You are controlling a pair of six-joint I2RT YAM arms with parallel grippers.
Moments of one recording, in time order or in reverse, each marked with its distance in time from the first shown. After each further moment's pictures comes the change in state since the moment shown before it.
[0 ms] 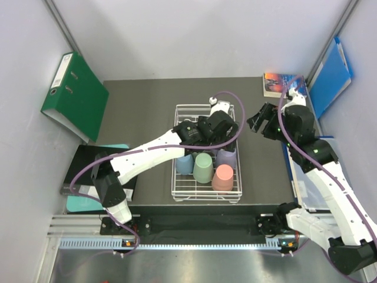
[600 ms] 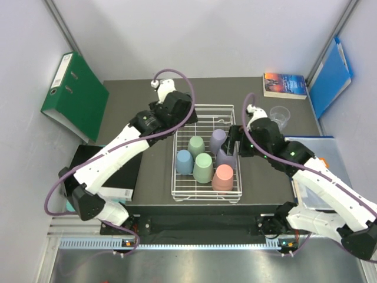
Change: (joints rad) left arm 0.246 -0.237 -0.094 -0.046 -0.222 -0.136; right arm 0.341 0.064 -0.059 -0.063 0.039 -0.001
